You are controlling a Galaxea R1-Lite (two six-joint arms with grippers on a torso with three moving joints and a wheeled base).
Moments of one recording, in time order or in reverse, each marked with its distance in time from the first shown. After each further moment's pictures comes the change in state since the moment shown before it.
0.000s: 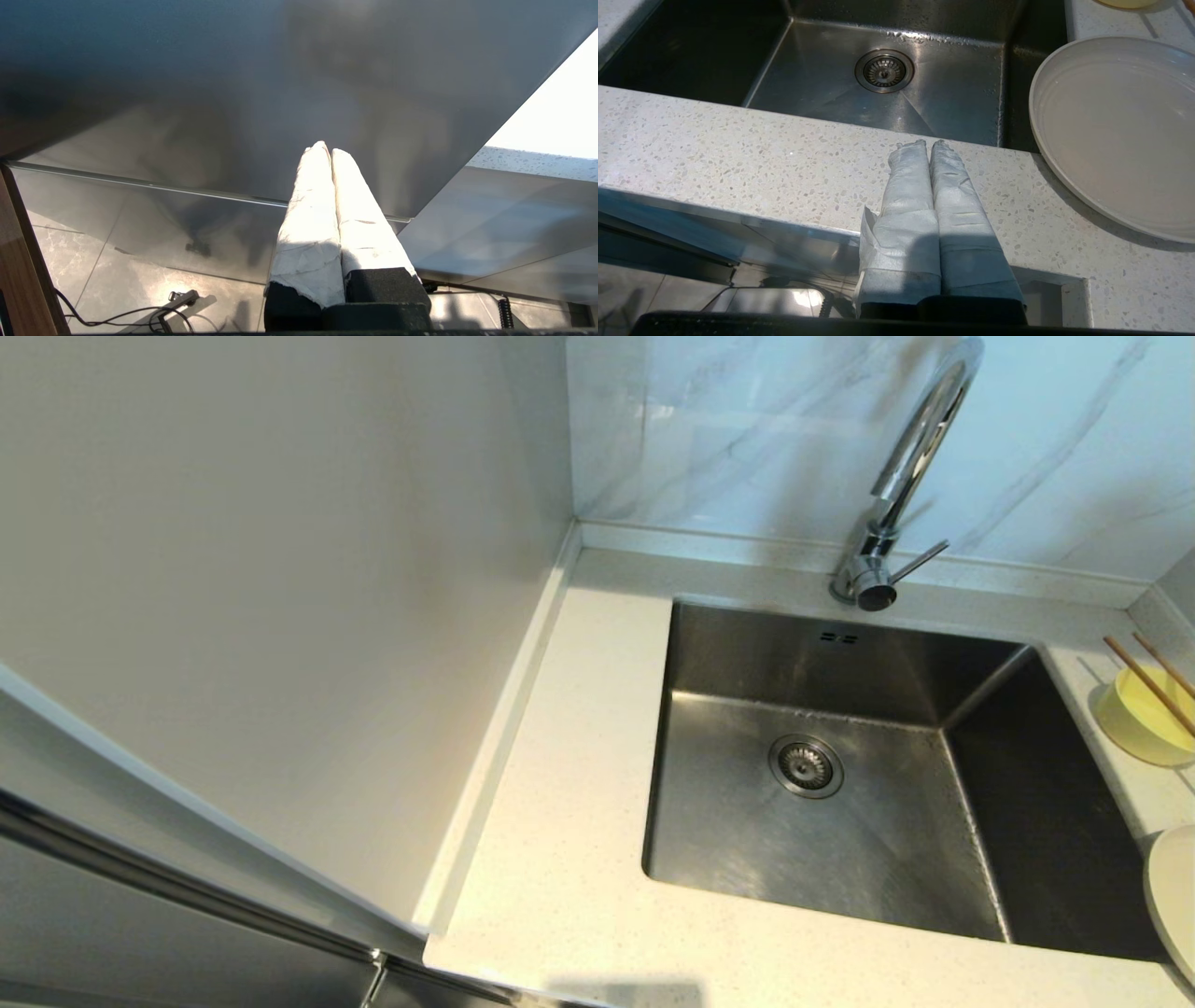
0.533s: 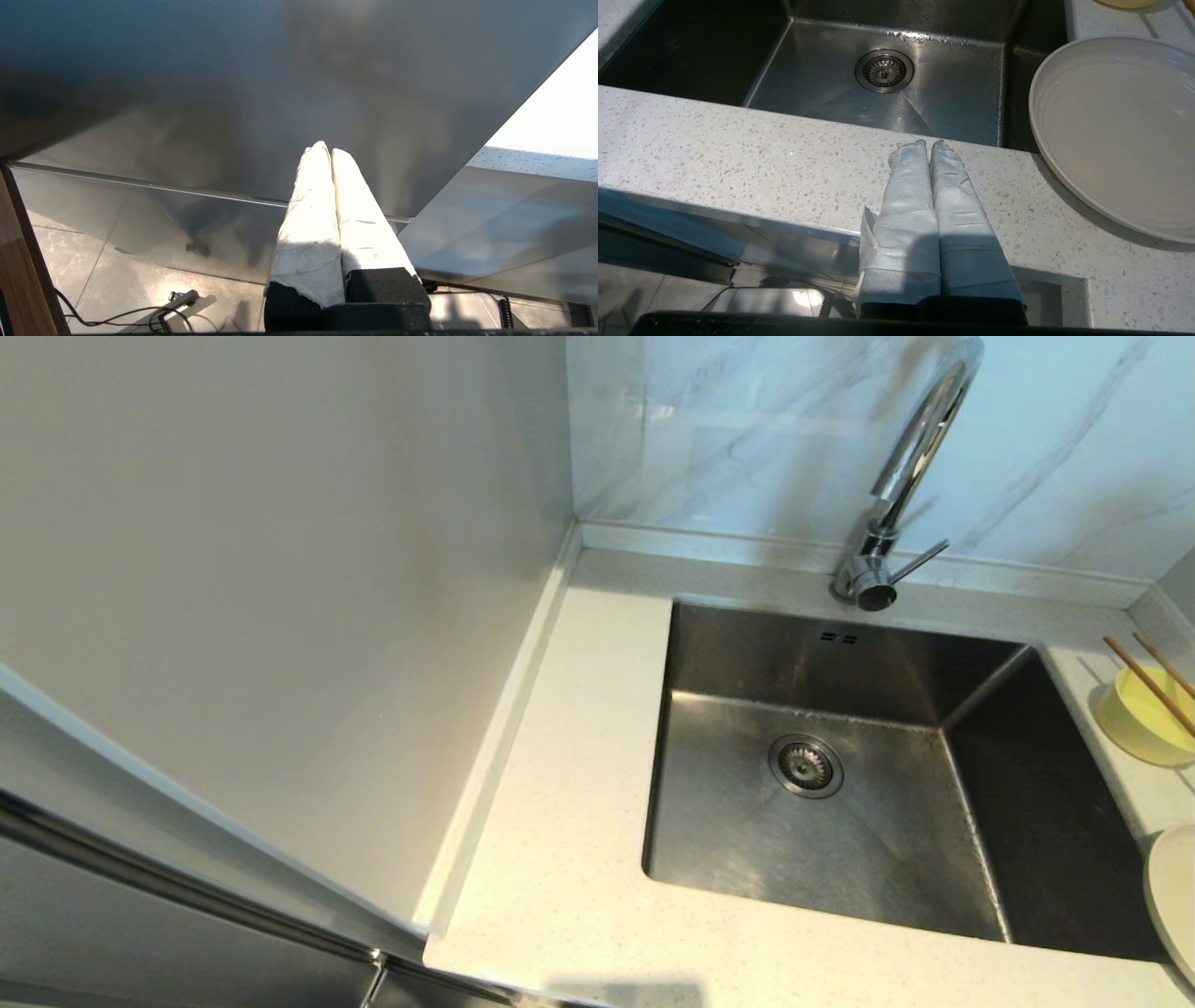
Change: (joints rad) left arm 0.000 0.000 0.000 0.000 0.000 0.000; right arm 0.000 0.000 0.000 0.000 0.000 0.000
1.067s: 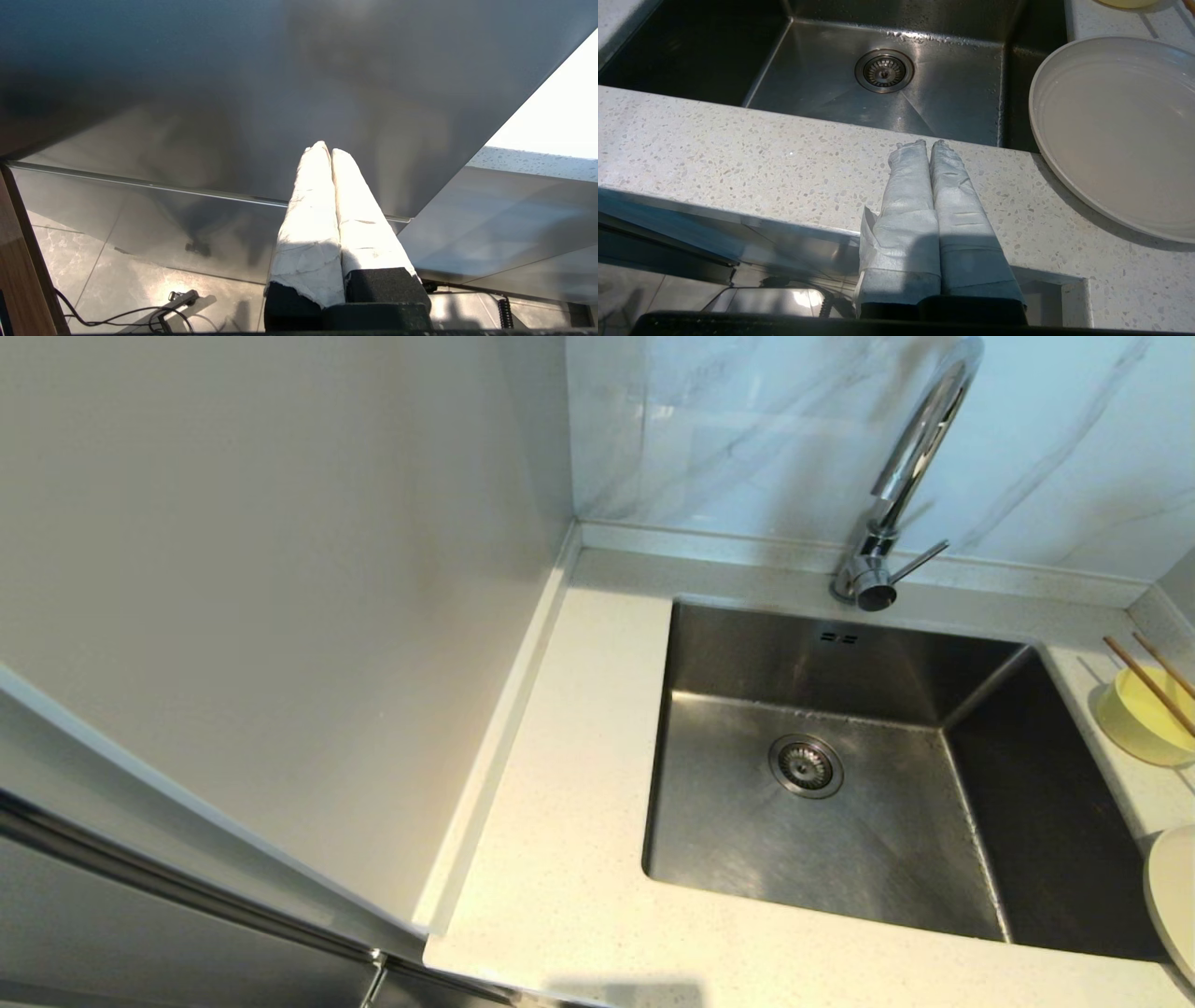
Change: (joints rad) left arm 0.000 0.000 0.000 0.000 0.000 0.000; right arm 0.000 0.000 0.000 0.000 0.000 0.000
